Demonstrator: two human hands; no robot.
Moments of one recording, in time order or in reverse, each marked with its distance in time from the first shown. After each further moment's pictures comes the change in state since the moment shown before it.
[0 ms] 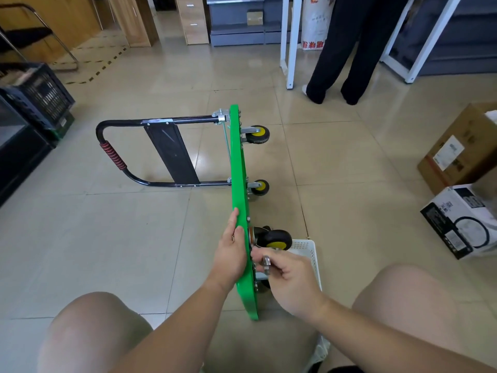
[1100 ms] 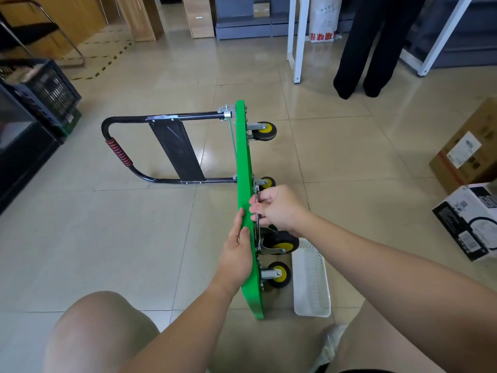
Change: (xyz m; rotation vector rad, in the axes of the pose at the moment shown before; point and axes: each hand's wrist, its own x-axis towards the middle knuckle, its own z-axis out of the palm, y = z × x) left_hand -0.006 0.007 -0.001 0.049 -0.003 -0.032; right_hand 0.140 -0.026 -0.010 0.096 -0.248 0.471
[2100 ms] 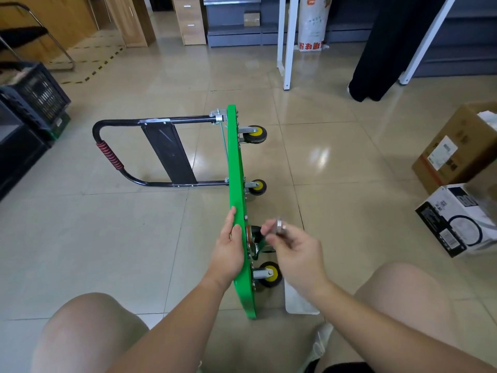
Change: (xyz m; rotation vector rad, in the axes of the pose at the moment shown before) left_hand 0.004 -0.006 0.000 -0.015 0.003 0.018; right_hand -0.101 0.052 0.022 0.264 0.398 -0.358
